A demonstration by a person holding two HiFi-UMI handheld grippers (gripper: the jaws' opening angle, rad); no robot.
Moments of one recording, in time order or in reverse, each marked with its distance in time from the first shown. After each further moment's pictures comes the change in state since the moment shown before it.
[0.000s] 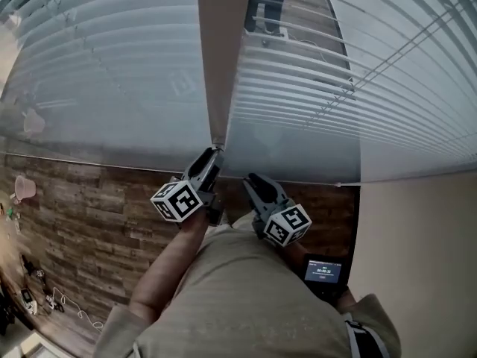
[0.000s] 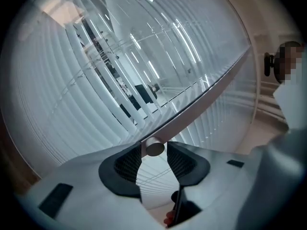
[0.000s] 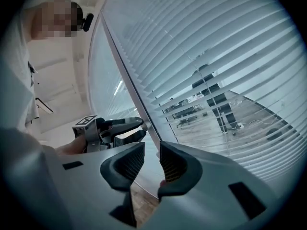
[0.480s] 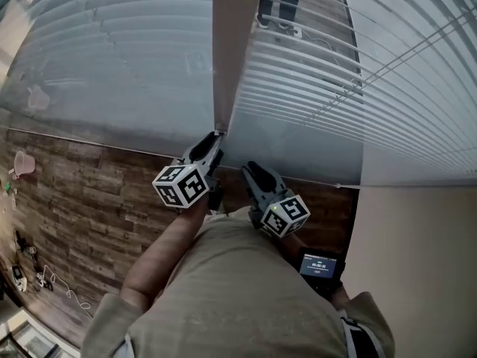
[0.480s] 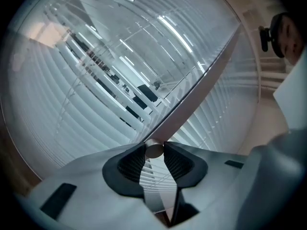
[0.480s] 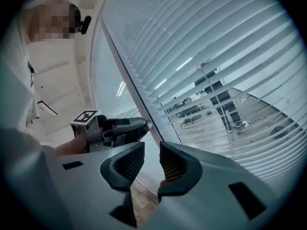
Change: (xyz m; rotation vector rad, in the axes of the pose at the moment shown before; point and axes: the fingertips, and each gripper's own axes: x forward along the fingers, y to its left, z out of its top) left arm 0.006 -0.006 0.005 0.183 0.009 0.116; right arm 0.007 0.001 0.008 0.002 -0.001 0.059
